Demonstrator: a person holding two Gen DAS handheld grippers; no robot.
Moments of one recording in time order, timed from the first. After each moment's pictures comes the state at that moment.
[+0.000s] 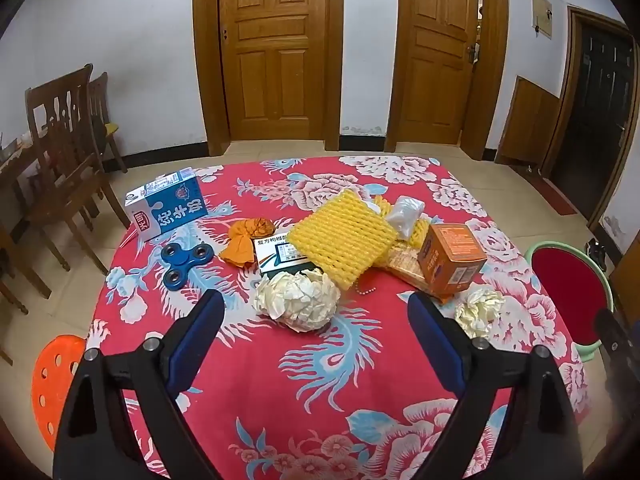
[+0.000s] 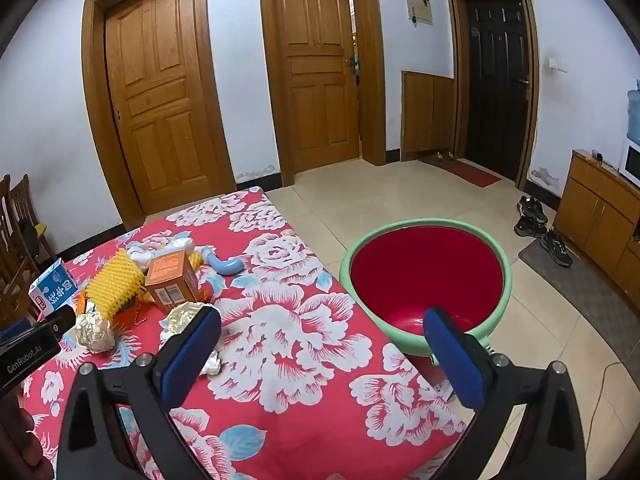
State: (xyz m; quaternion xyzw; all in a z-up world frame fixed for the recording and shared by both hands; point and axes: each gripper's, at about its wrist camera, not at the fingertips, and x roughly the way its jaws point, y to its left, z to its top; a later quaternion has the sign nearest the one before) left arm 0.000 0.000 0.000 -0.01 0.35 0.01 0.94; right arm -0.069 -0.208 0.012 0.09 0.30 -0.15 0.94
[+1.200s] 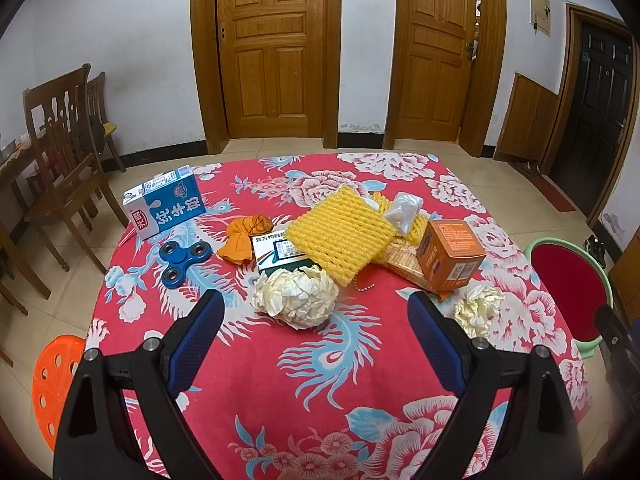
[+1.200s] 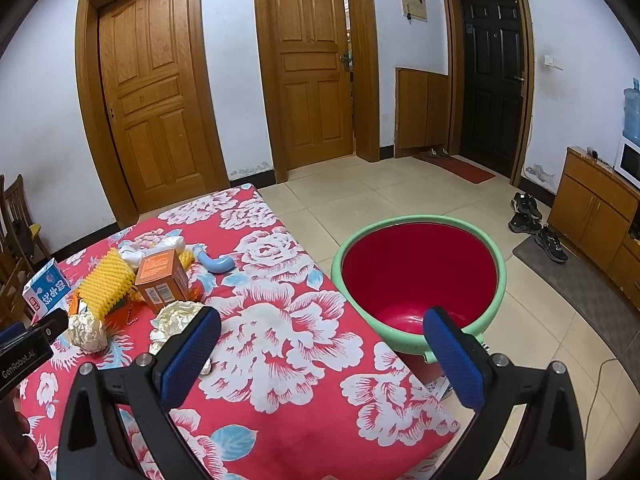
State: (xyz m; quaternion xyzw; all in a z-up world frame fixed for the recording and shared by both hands) left arm 0.000 0.000 -0.002 -0.02 0.35 0.01 0.94; right arm -0.069 -0.212 0.010 0.09 0.31 -0.16 0.93
